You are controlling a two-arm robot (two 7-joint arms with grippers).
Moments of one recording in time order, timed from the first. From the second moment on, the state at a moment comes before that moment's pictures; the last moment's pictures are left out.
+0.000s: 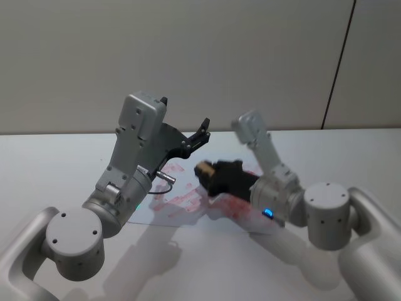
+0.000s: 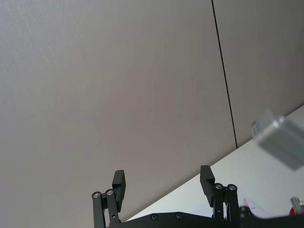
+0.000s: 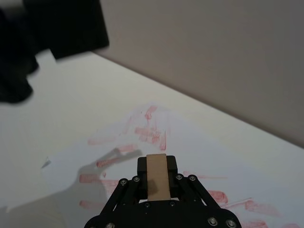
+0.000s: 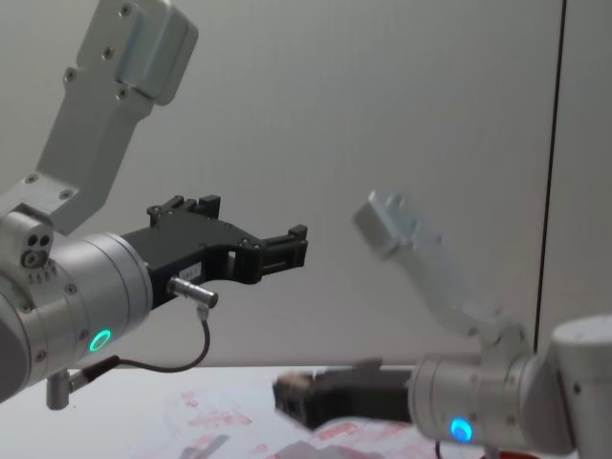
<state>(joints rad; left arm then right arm) -0.24 0.38 0.45 -1.63 -0.20 0.01 -0.01 0.46 0.03 -0.43 -1.07 0.10 0.17 0.45</state>
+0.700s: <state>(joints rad) -0.24 0.38 0.45 -1.63 -0.20 0.01 -0.01 0.32 0.19 -0.32 -1.41 0.24 0.24 0.34</state>
